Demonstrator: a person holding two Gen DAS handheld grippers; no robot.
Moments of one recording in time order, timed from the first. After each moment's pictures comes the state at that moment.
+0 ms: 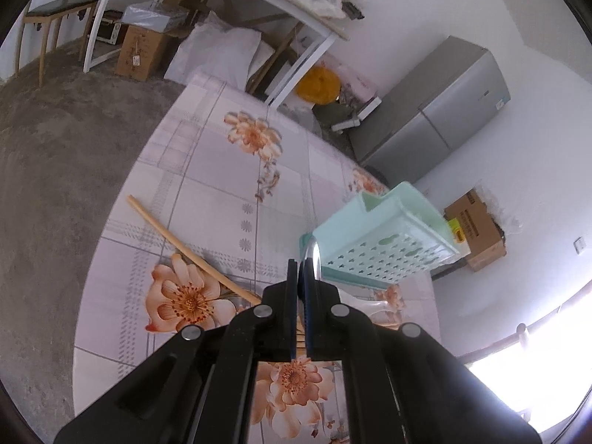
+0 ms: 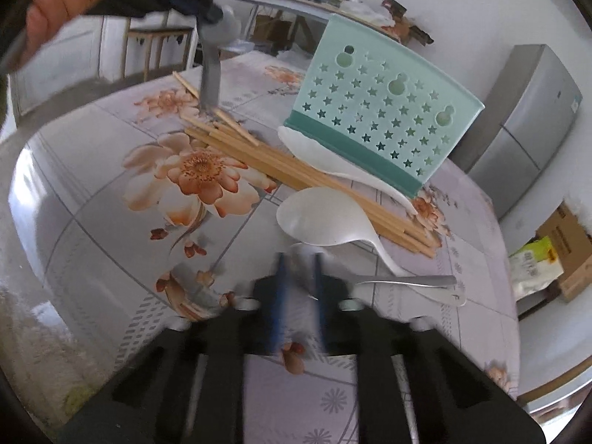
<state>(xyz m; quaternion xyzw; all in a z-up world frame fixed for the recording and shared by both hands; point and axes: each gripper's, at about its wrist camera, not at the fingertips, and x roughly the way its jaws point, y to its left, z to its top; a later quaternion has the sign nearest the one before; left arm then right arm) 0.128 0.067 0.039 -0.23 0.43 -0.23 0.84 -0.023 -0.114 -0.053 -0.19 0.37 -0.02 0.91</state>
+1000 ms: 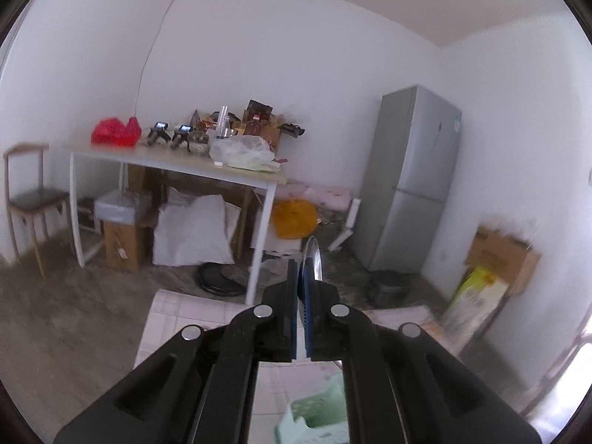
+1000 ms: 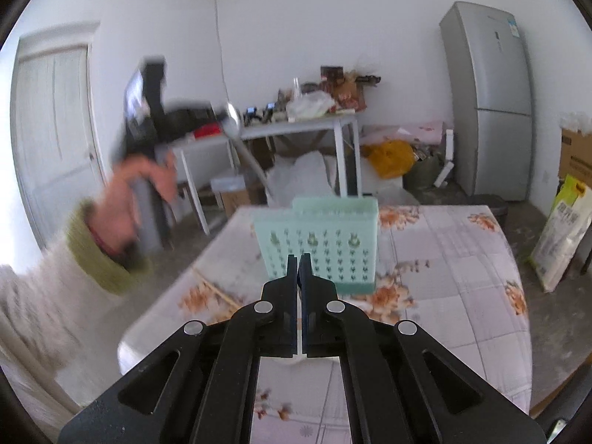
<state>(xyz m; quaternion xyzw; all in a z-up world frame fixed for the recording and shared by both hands) 0.172 -0.040 0.180 -0.06 0.15 -0.20 0.97 -0.068 -0.215 0.105 0.09 0.20 0.04 0.98</state>
